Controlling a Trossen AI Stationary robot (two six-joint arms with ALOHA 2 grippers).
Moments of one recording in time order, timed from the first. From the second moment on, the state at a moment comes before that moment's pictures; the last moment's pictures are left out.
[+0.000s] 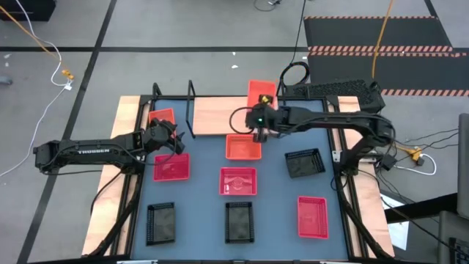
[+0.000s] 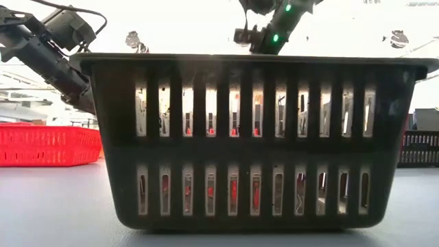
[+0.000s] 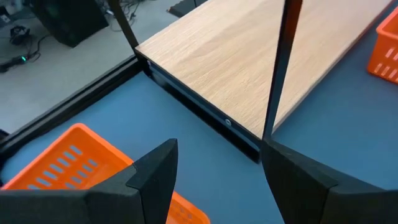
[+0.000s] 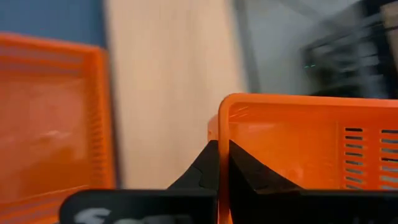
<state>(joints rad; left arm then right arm) 0.28 0.71 0.27 -0.23 -0.50 -0.20 -0.24 1.62 1.27 -0.51 0.40 -0.40</state>
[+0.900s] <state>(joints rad) 0.28 0.71 0.27 -0.11 -0.50 -0.16 -0.36 1.92 1.49 -0.44 0.10 -0.31</state>
